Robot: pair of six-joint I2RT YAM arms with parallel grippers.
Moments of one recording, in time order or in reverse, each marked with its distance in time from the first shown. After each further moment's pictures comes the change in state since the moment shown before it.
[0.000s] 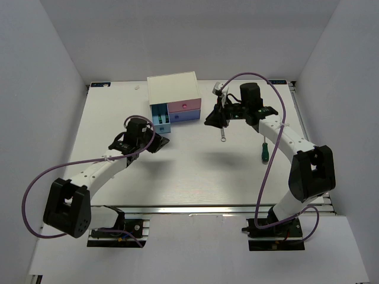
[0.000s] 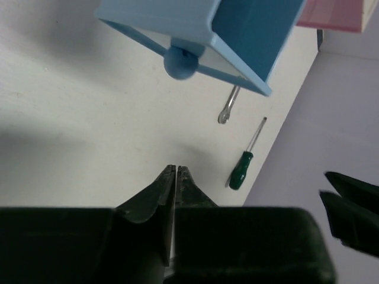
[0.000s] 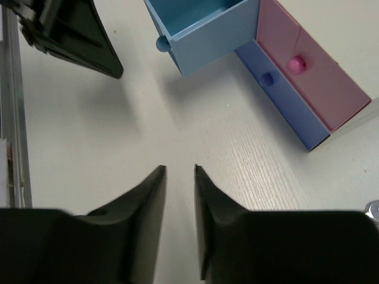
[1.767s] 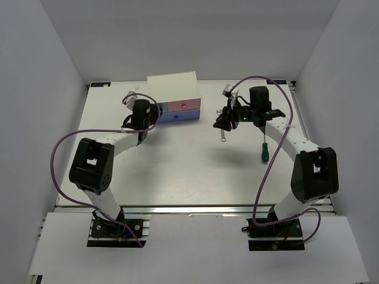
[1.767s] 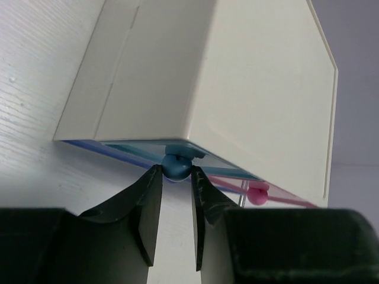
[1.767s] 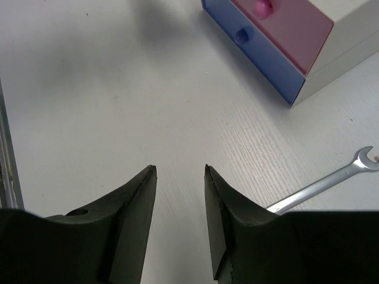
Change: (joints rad) left arm 0.071 0.462 0.235 0.483 -0.312 0.206; right arm -0.085 -0.023 -0.064 -0.019 0.014 -0.016
